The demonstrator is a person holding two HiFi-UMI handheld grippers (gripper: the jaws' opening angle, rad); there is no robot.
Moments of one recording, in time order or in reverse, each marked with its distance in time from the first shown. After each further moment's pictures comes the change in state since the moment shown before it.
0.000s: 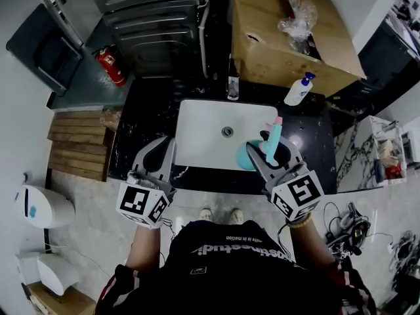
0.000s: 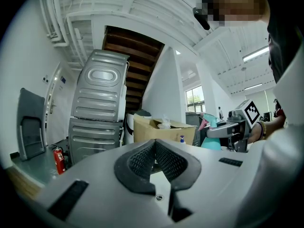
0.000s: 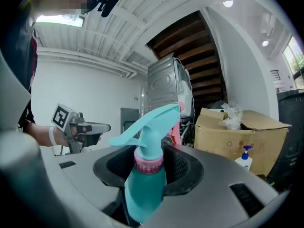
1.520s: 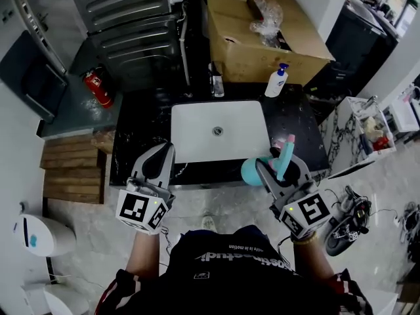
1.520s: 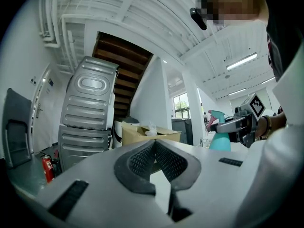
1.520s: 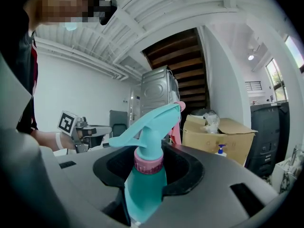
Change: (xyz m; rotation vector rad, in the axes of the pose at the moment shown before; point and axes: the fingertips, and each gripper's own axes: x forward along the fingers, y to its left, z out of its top) left arm -0.070 -0.027 0.024 0.025 -0.087 -0.134; right arm -0.108 0.080 0.019 0.011 -0.027 -0.199
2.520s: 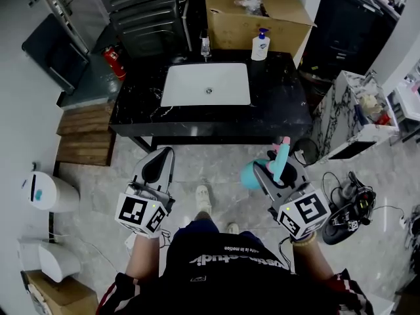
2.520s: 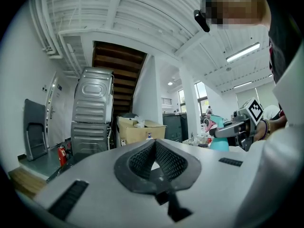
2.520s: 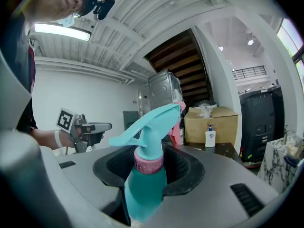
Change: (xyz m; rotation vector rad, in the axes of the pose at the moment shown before) left arm -0.159 -0.268 0.013 0.017 0.083 0.101; right arm -0.279 0.035 -0.068 0.080 0.030 0.130
